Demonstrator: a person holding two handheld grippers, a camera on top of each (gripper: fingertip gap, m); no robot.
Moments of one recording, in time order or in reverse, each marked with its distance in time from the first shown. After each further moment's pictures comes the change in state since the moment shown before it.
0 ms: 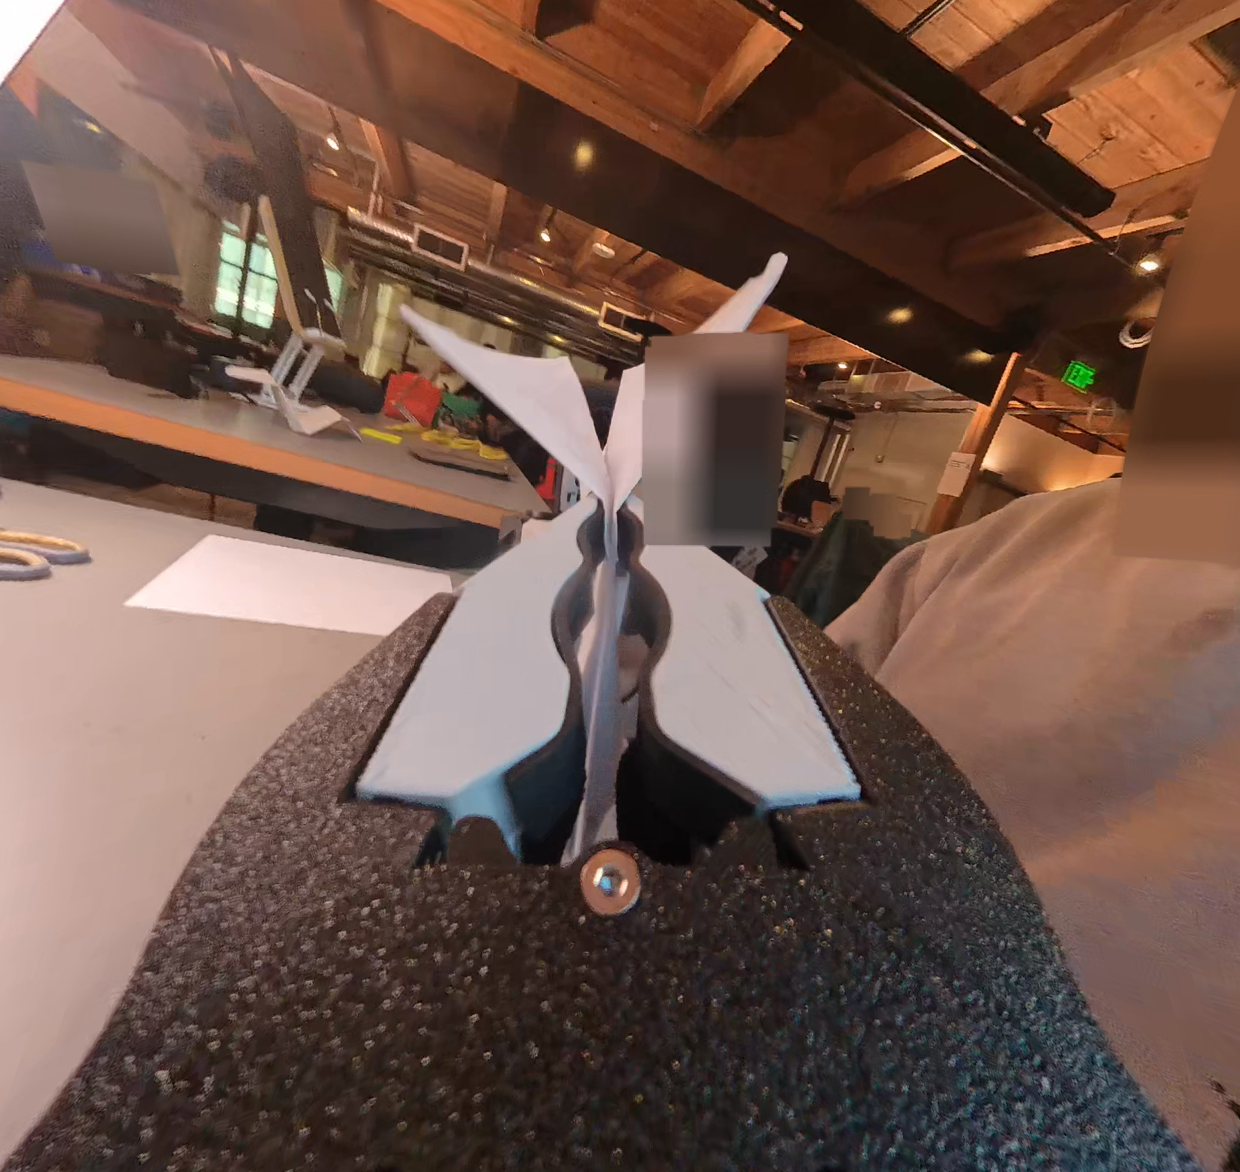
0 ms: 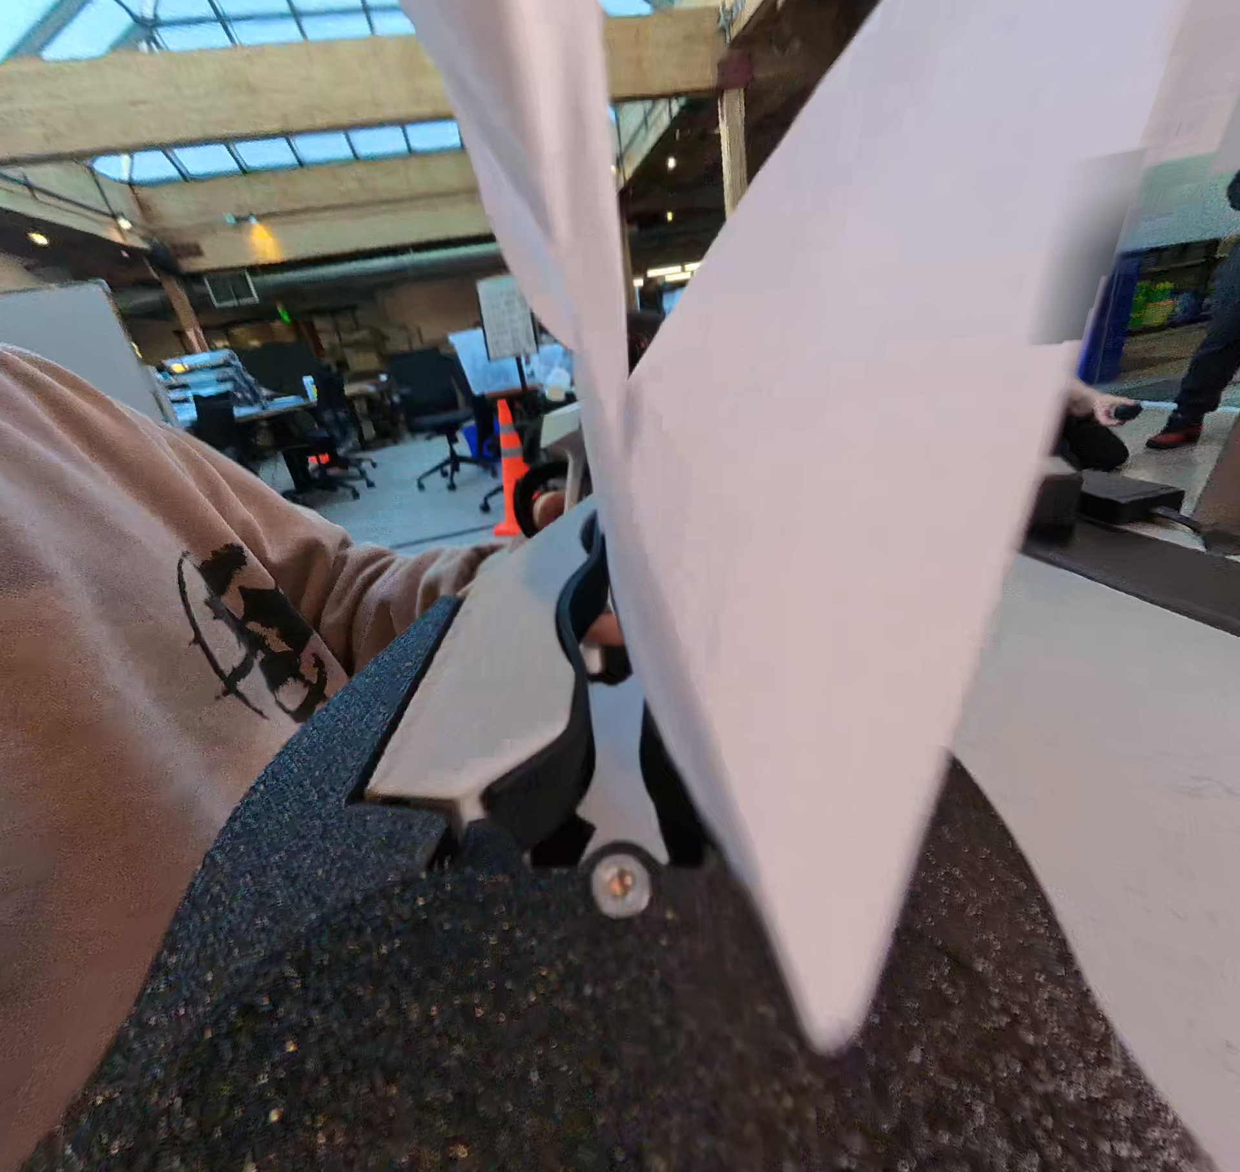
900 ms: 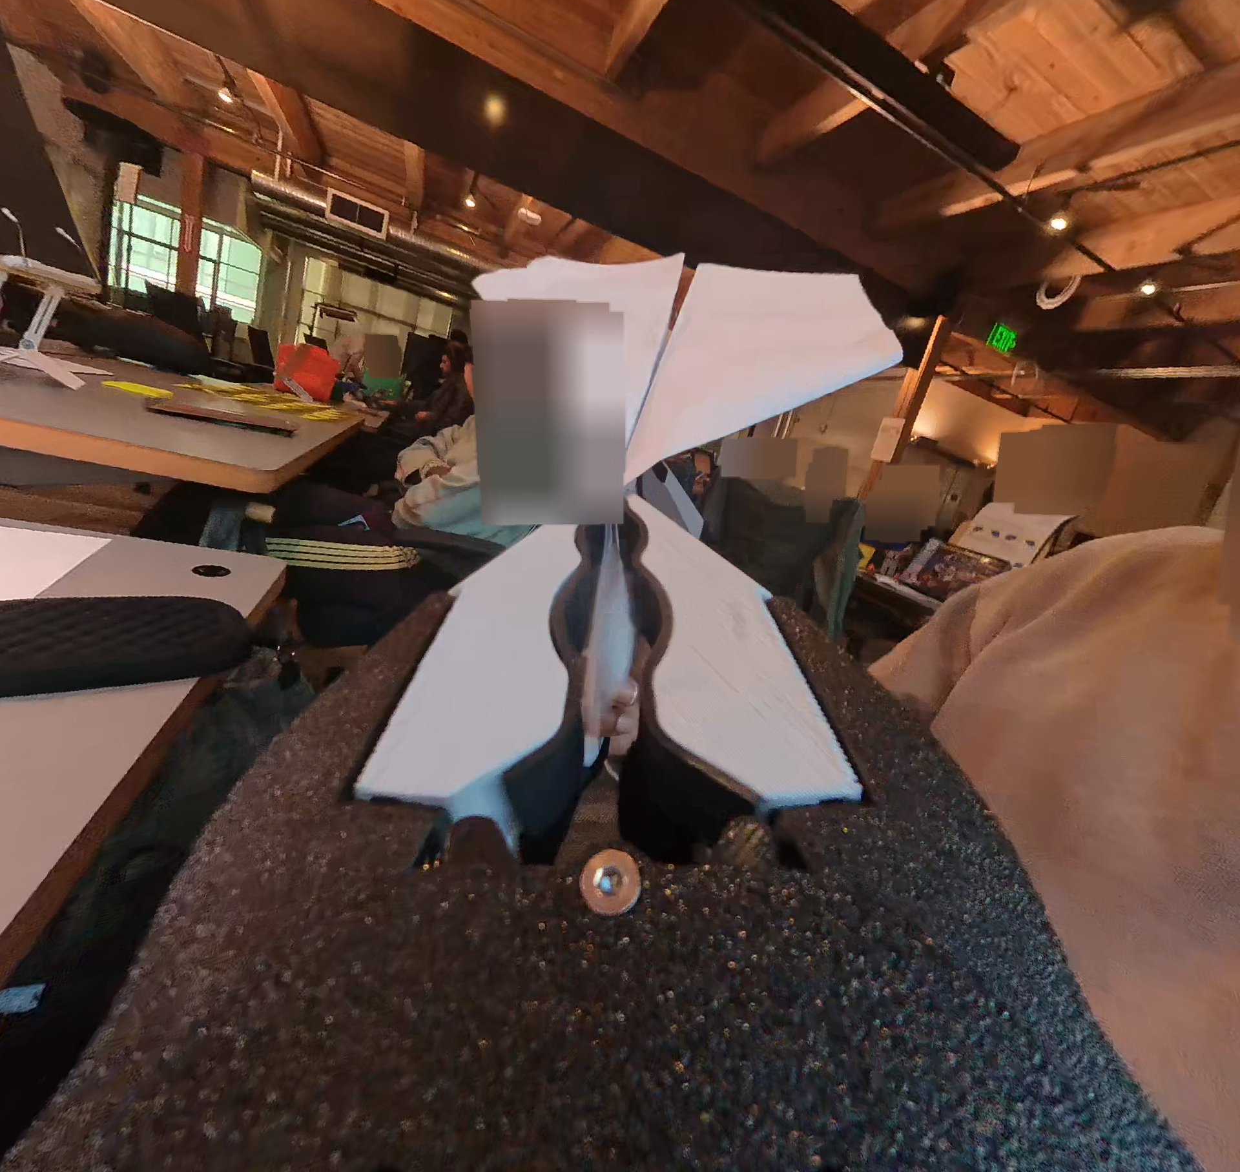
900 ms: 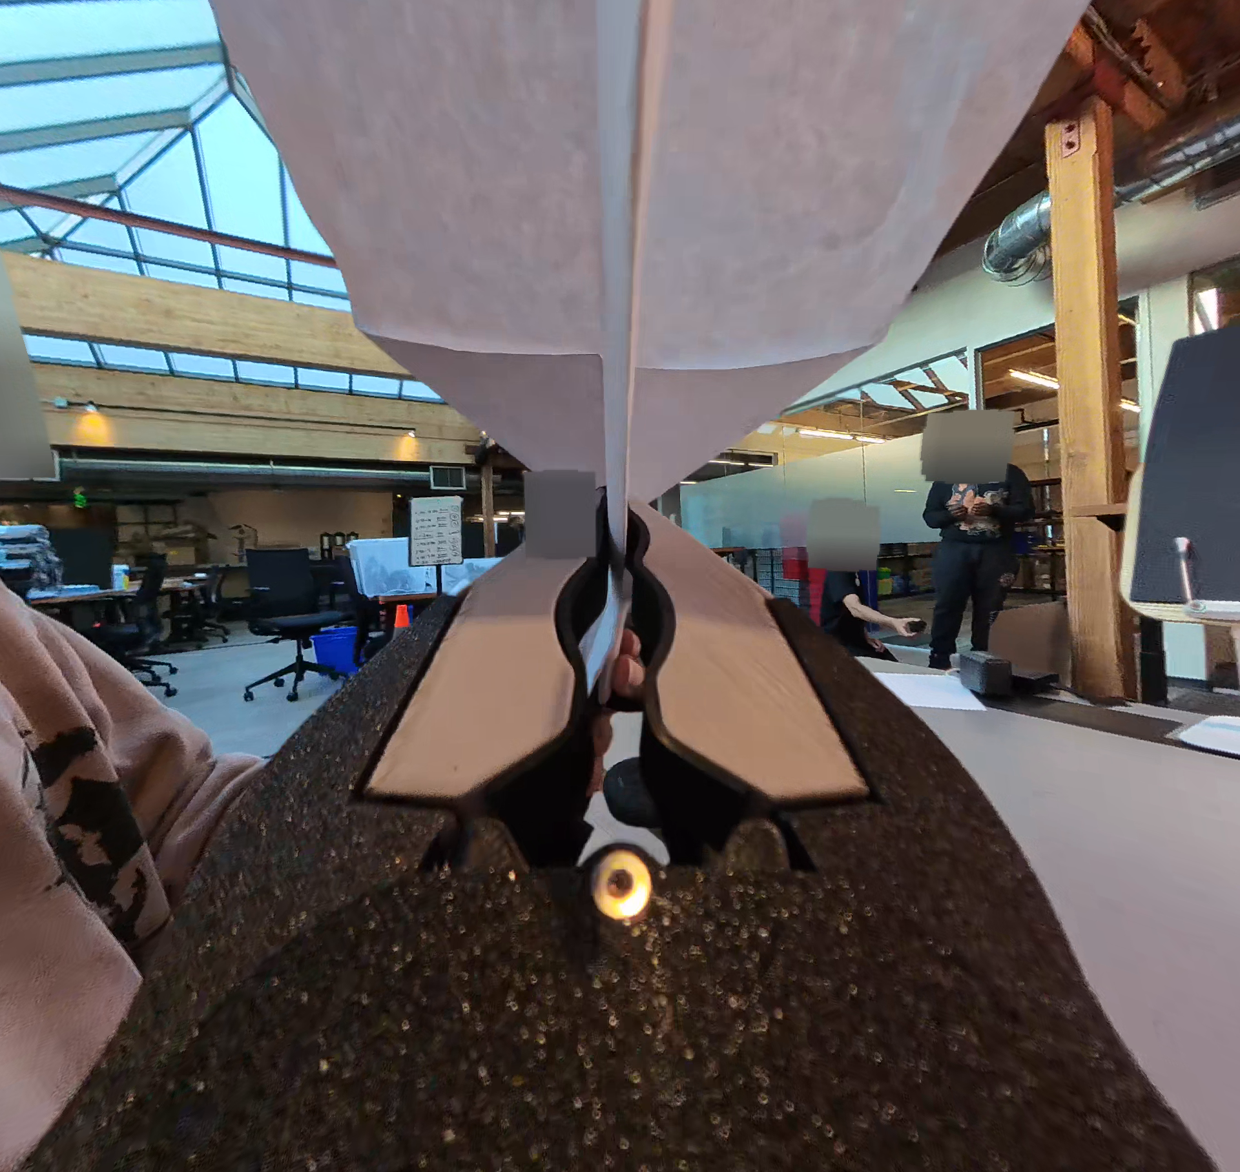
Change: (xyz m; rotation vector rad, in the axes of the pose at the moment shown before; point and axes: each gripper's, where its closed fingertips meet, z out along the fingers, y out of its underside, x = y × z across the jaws) left arm 0.315 0.103 0.057 -0.050 0.074 -0.001; right arm -0.339 -0.026 -0.091 0.424 0.242 -0.218
